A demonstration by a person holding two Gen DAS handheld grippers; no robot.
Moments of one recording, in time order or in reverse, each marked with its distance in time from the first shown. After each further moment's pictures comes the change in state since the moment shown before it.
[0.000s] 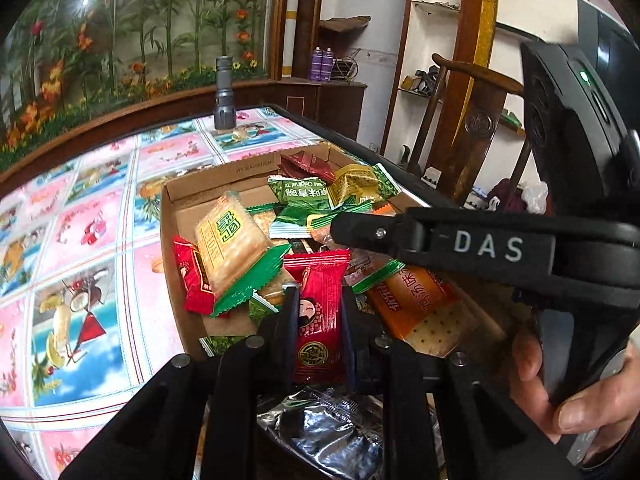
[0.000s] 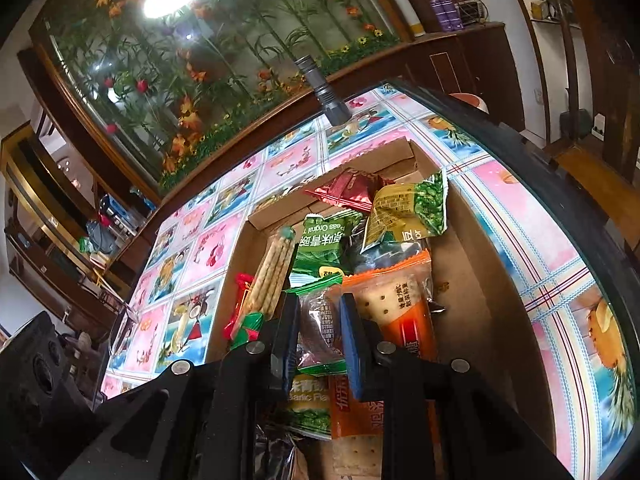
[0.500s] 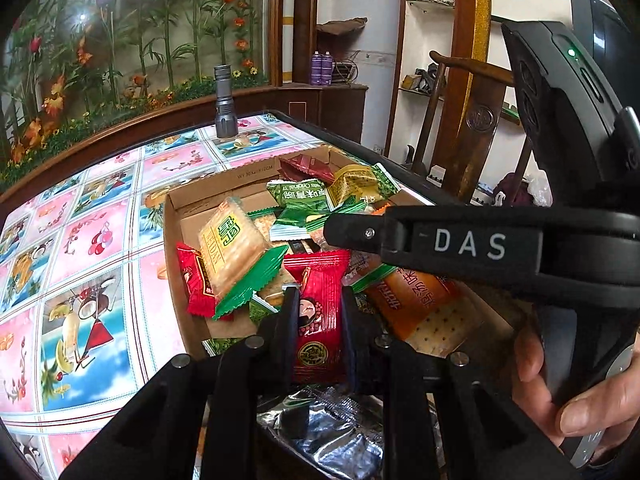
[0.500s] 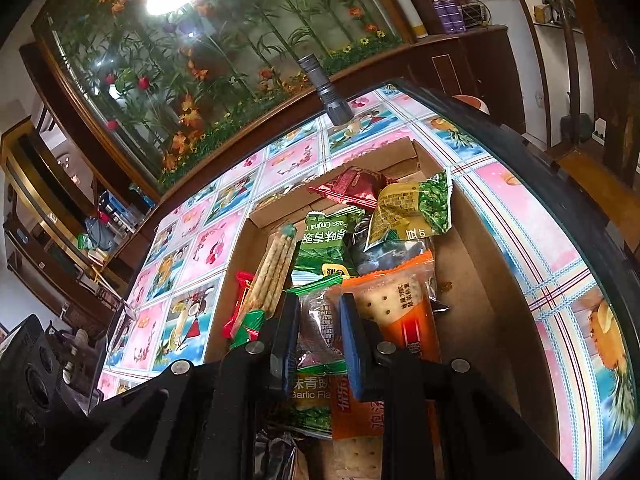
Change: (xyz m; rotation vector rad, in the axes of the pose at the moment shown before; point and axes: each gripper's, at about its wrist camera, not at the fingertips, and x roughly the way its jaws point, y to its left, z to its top) left arm -0.002 -0.006 -0.003 0.032 -0.012 0.026; right arm 0.001 0.003 0.001 -0.017 -0.002 -0.006
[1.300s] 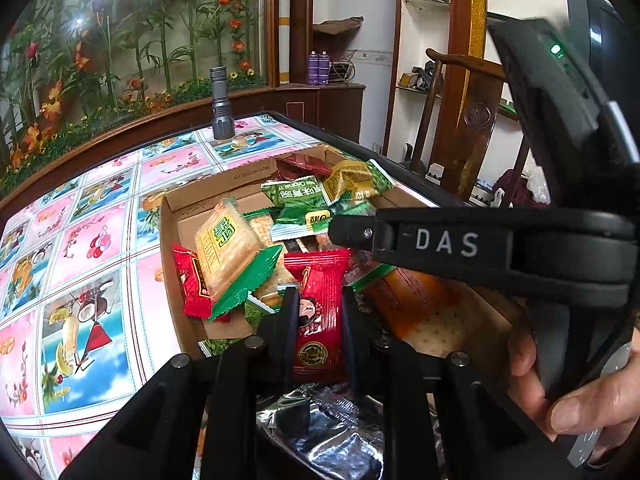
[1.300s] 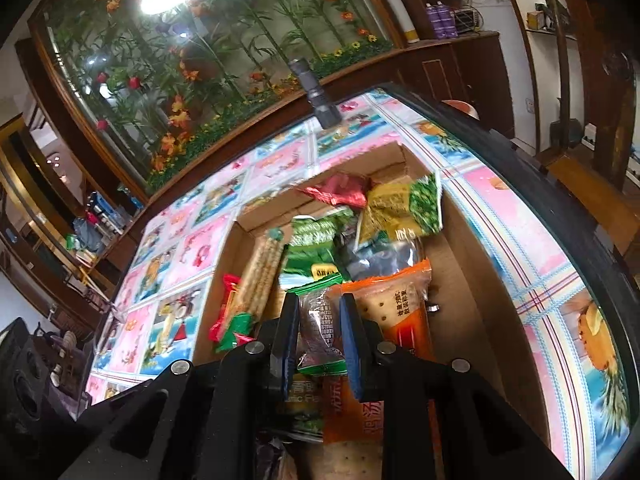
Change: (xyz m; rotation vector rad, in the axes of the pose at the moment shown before) left arm 0.001 -0.004 0.002 0.017 0.001 0.002; right arm 0.006 -0.004 0.001 0.025 0.001 -0.066
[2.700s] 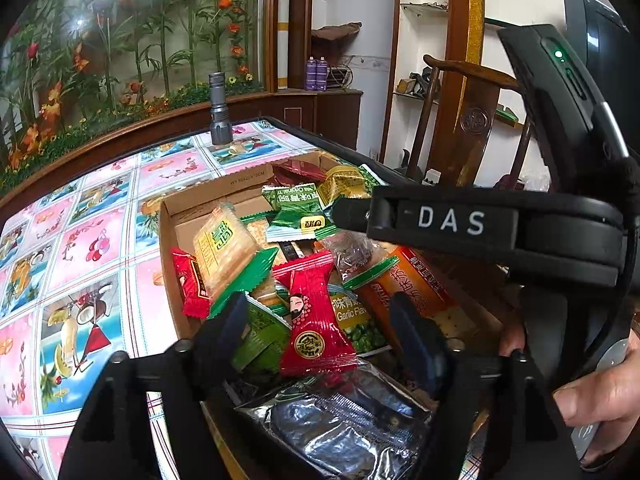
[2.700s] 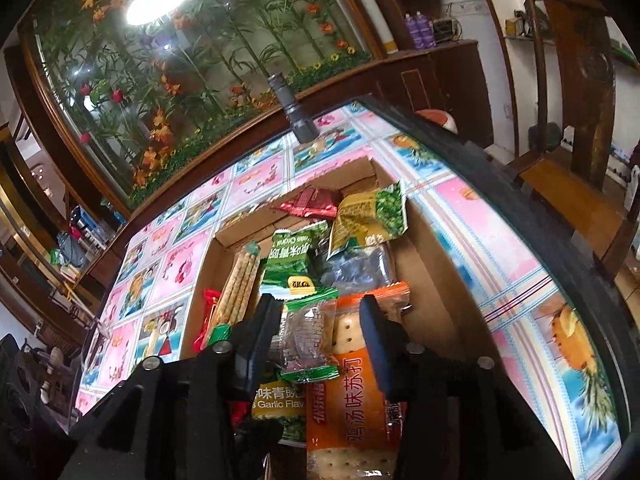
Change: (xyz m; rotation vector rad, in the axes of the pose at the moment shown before) left arm -0.004 0.000 0.001 -0.003 -0.028 -0.008; right arm -0.017 -0.003 0.002 -0.002 -0.091 -0.068
